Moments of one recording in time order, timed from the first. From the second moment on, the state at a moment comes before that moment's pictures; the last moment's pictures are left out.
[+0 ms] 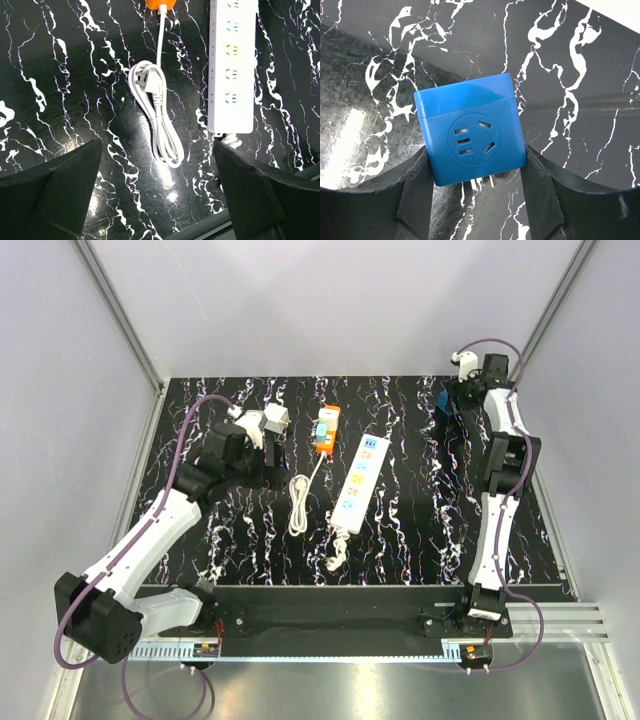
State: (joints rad) left arm -0.46 1.15 1.03 -0.55 0.08 -0.29; right arm -0.18 2.61 2.37 -0.55 -0.35 -0.51
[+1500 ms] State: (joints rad) left arm -0.23 1.22 1.36 -0.24 1.02 -0.98; right arm 1.11 1.36 0.71 1.21 0.51 -1.88
